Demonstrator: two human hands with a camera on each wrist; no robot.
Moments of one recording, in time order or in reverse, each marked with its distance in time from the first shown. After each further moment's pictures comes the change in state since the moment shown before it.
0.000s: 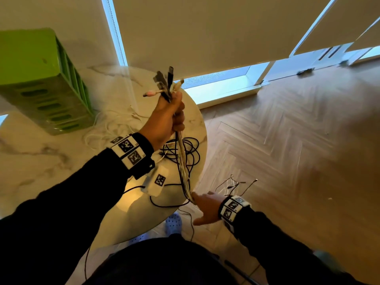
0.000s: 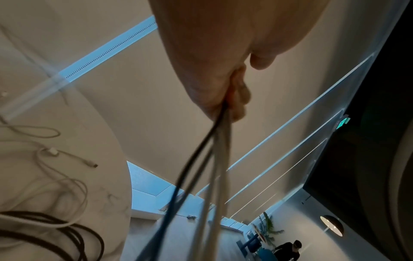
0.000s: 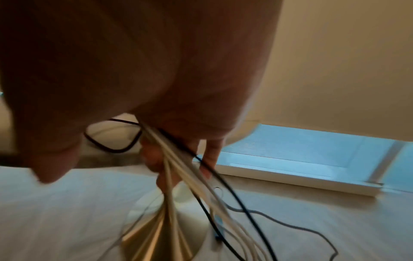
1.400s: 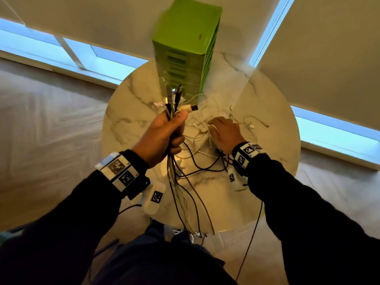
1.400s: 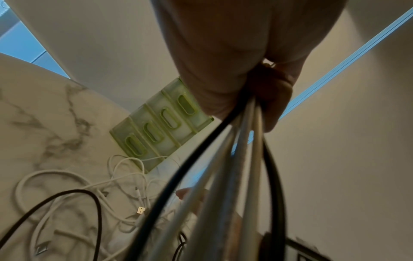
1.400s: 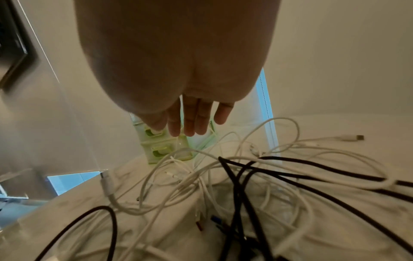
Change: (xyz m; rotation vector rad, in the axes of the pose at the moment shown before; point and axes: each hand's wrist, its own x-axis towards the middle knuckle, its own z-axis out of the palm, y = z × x) left_hand -0.120 0.021 -0.149 -0.045 0.601 0.078; right_hand 0.192 -0.117 -0.223 -0.110 0.602 -0.463
